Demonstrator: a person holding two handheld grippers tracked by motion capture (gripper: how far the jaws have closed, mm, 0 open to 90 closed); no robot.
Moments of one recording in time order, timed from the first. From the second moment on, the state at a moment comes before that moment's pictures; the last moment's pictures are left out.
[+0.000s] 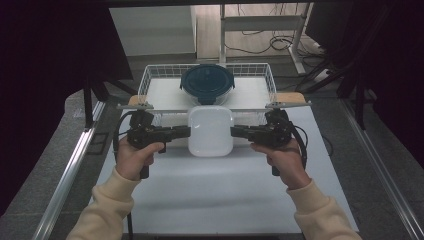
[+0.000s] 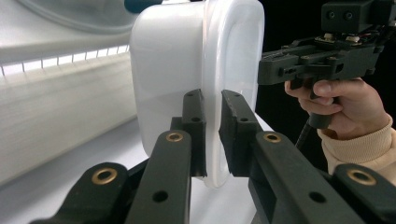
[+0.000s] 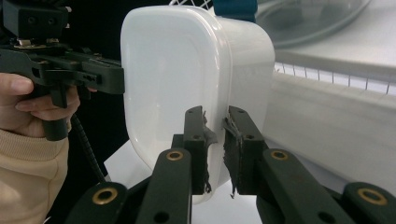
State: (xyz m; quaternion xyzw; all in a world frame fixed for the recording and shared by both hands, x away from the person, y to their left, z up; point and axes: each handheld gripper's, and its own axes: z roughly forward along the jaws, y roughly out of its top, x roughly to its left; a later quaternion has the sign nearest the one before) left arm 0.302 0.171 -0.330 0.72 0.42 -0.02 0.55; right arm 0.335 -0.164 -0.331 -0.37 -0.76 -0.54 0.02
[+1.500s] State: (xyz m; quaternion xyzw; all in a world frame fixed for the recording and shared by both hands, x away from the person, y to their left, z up) left arm 0.354 0.195 -0.238 0.71 0.40 0.01 0.58; right arm 0.389 -0.143 -0.231 -0.34 -0.76 -0.56 0.00
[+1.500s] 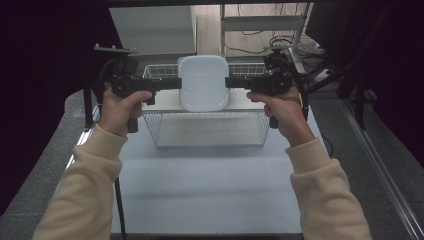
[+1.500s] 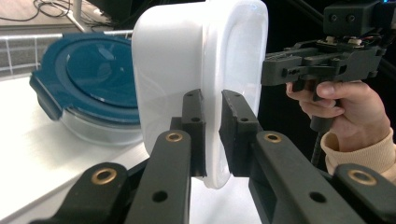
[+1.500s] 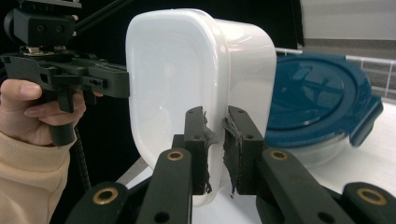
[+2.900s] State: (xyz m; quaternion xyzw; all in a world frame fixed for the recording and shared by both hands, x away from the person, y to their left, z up) left arm 0.484 0.211 -0.273 0.61 0.51 -0.14 0.59; right arm 0.520 -0.135 -0.247 -0.48 -0.68 -0.53 0.14
